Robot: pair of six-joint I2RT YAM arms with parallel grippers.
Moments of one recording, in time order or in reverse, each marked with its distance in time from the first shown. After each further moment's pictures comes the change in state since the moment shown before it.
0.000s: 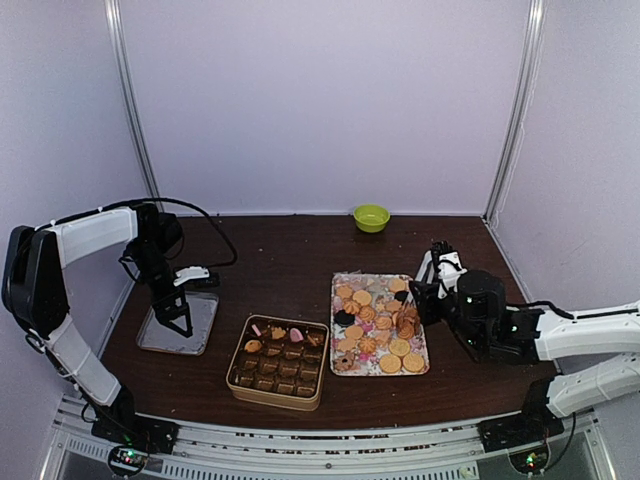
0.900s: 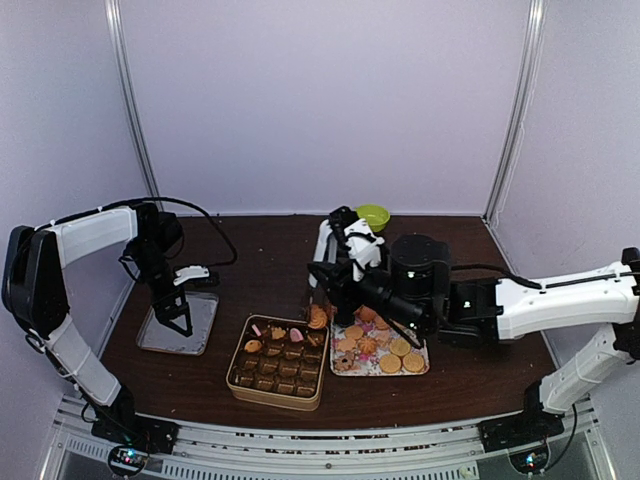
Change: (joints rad) left arm 0.000 0.000 0.005 -0.001 -0.005 -0.001; right arm 0.316 0.312 0.546 -0.045 -0.103 -0.163
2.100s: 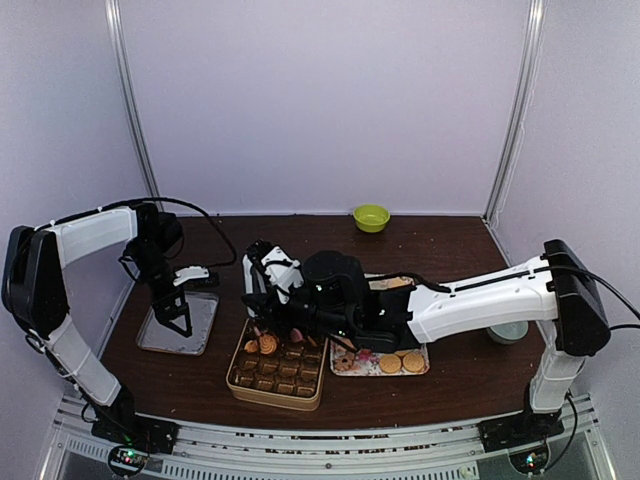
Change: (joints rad) left arm 0.000 -0.001 -0.002 -0.002 -0.004 0.000; right arm 0.024 0.418 0.293 0.043 -0.224 -0.026
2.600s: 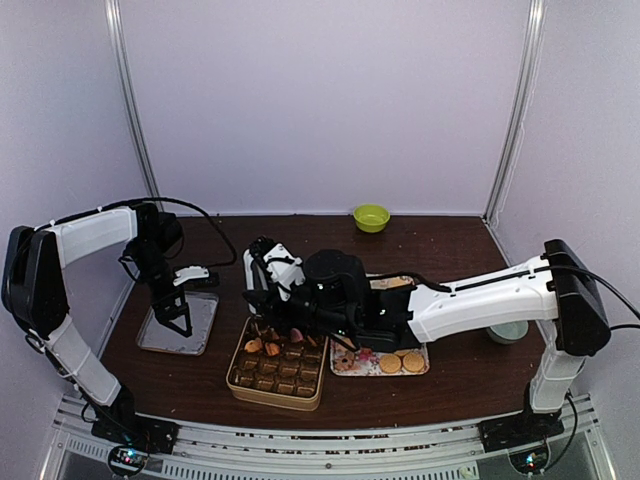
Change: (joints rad) left arm 0.000 -0.001 0.000 0.000 0.000 0.000; right arm -0.006 -0.002 -0.003 0.017 0.026 0.000
